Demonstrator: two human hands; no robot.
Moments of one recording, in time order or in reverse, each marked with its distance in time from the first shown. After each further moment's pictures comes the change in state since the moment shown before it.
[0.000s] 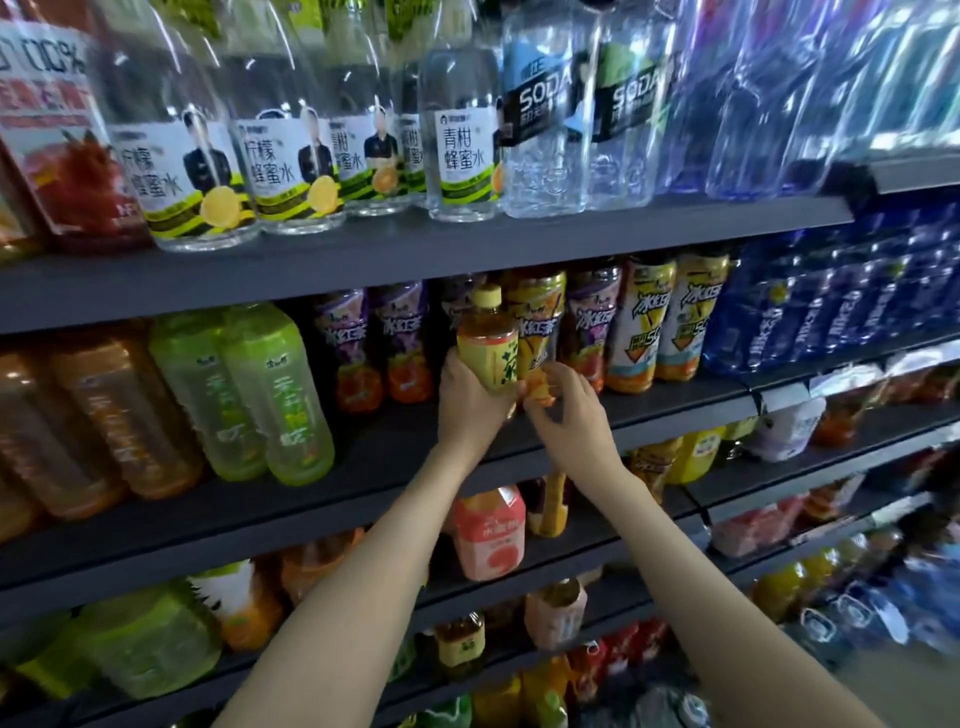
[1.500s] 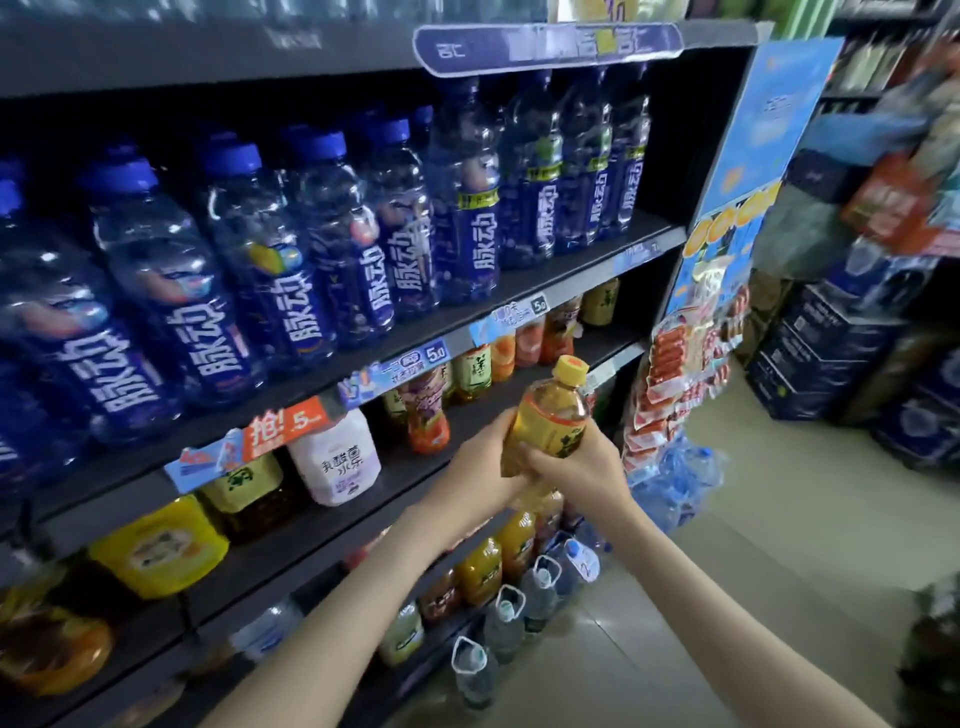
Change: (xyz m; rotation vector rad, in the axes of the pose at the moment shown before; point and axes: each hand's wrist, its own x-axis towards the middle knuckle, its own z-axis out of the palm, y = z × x) left_hand -0.136 0.236 0.625 -0.026 -0.914 0.195; right_hand -0.013 0.516 -0.458 0.144 0.146 0.685
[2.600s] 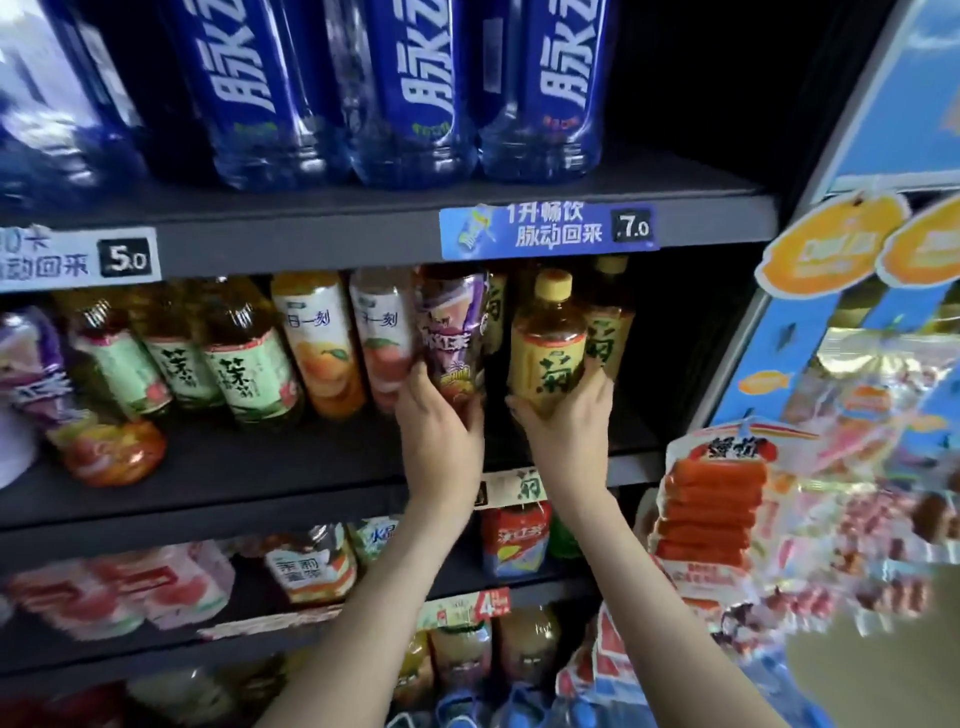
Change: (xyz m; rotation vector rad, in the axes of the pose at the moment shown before) left_hand 0.423 -0.103 0.217 0.482 1.301 -0.293; right_hand 0.441 0.220 -0.065 -0.050 0.004 -0.548
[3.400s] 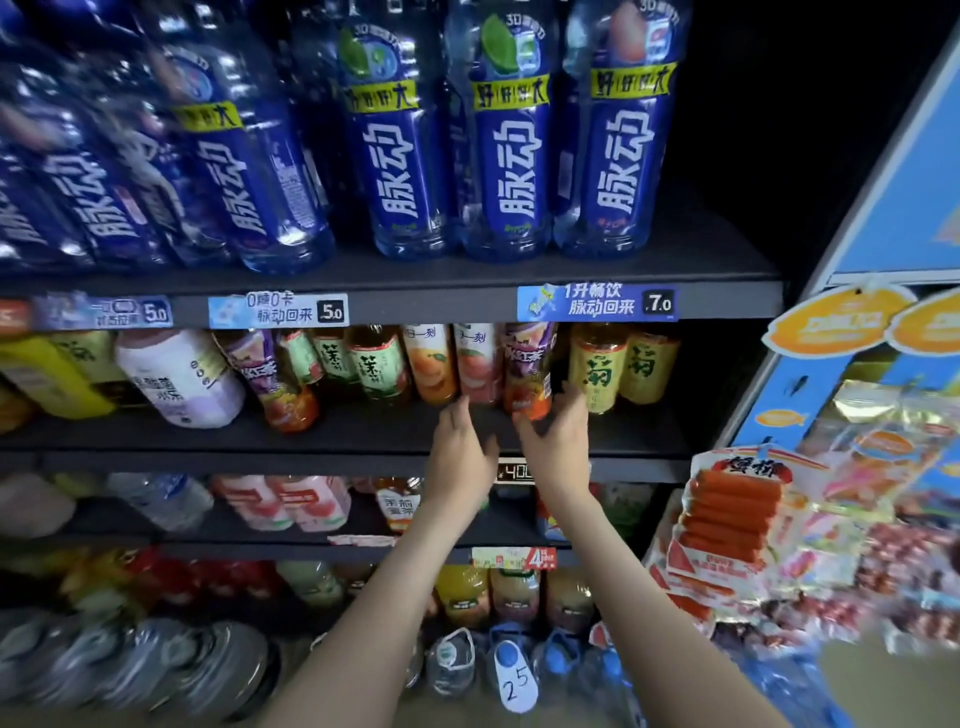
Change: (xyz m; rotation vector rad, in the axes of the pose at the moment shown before) left_hand -0.010 0.014 -0.101 0.157 -0.387 -0.183; right_hand -0.030 -0.058 -0.002 0.273 -0.302 0.107
